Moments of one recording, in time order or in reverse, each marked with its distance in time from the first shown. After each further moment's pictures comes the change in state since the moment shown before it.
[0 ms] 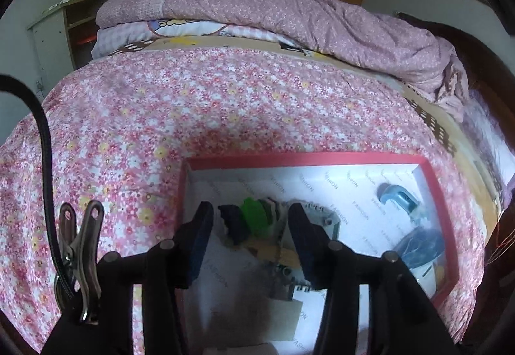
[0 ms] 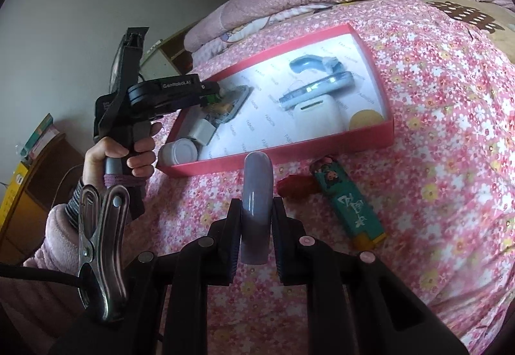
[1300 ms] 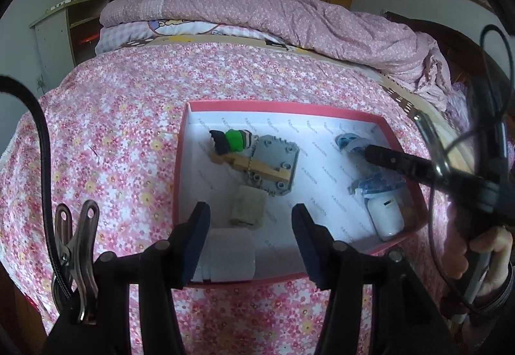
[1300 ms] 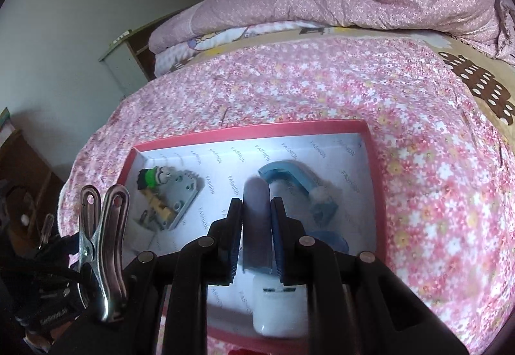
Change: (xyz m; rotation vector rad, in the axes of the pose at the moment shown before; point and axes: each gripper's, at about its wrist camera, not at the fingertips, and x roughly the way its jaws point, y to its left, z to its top) left arm -0.065 -0.014 -0.062 0.016 -0.005 -0.035; right arm 0.077 -0.005 0.137 -0.095 0.021 -0.201
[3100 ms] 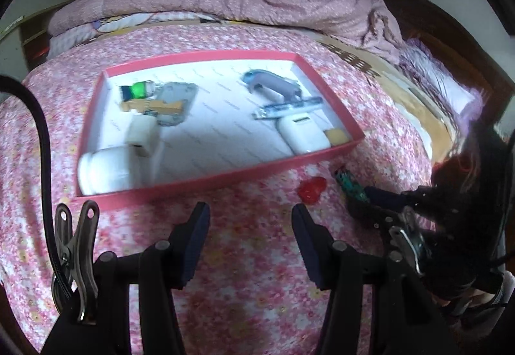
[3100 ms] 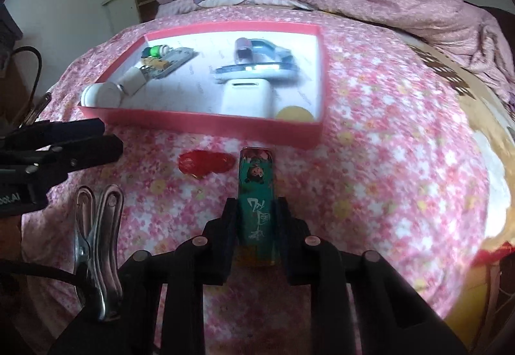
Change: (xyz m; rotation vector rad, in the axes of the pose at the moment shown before) left arm -0.011 -0.073 -0.068 0.189 0.068 -0.143; right arm -0.067 -0.008 -0.144 -0.187 0.039 -0.202
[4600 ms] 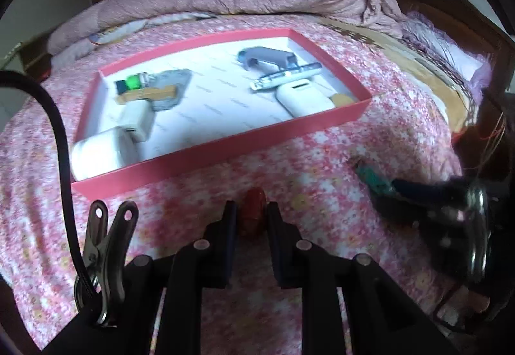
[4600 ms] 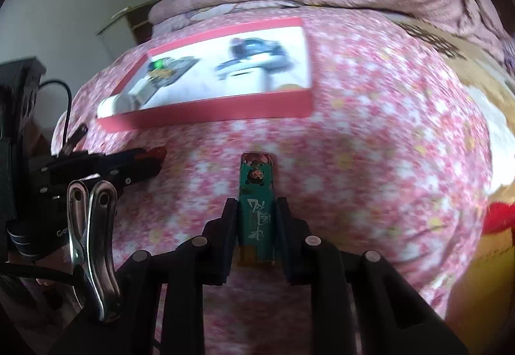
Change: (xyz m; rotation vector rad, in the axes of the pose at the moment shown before) left arm 0.011 -0.008 -0.025 0.085 -0.004 0.096; right arm -0.013 0.008 -0.020 0.108 -0.012 0.123
